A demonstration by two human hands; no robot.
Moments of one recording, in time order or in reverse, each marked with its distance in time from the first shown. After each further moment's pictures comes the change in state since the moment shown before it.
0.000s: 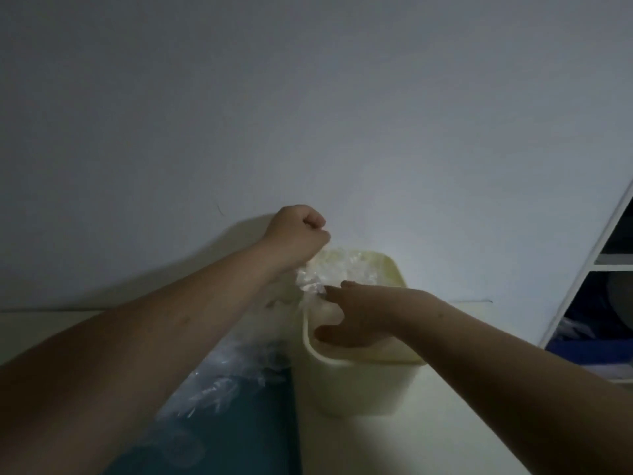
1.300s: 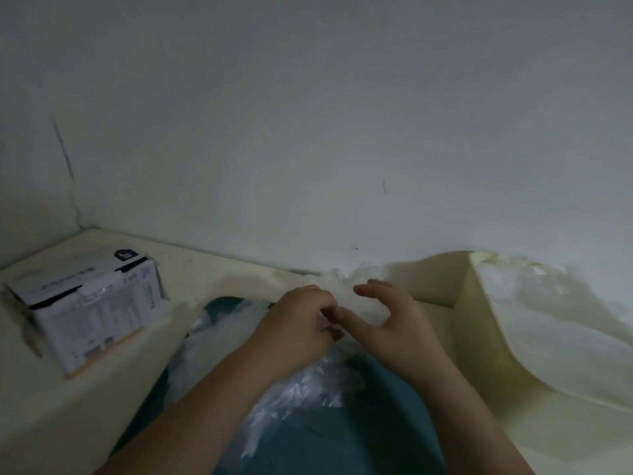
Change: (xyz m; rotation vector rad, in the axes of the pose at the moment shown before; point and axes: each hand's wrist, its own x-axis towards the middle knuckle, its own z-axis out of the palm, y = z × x) left_hand -0.148 -0.177 -0.125 0.309 -0.010 -0.011; right_hand 0.068 -0.160 0.093 0.619 0.556 -0.200
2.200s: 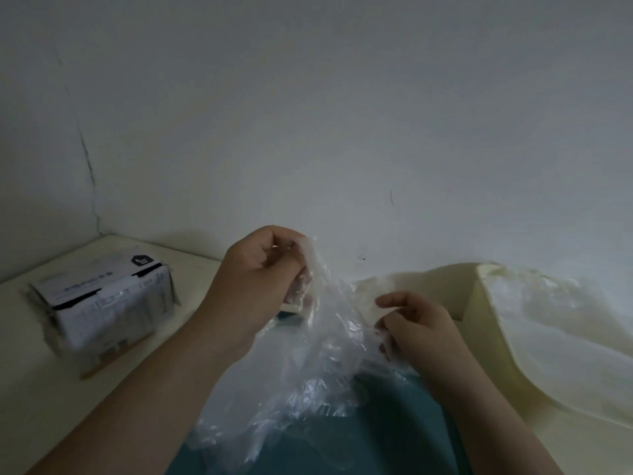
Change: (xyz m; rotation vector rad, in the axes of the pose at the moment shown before) left_hand -0.018 0.031 -0.075 -0.829 0.389 -0.115; right_hand -0.002 -0.003 -0.021 0.545 0.006 0.273
